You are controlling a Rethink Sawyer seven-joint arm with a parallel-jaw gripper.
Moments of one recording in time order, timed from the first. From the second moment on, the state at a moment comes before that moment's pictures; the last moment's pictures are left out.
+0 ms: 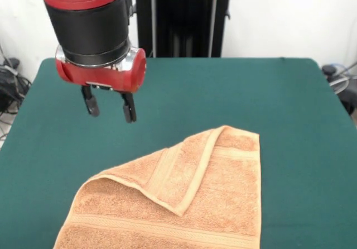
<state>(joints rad) -0.44 -0.48 0.07 1.14 0.00 1.04 1.60</state>
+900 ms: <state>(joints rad) -0.21 -0.49 -0.09 1.17 0.02 1.02 1.69</state>
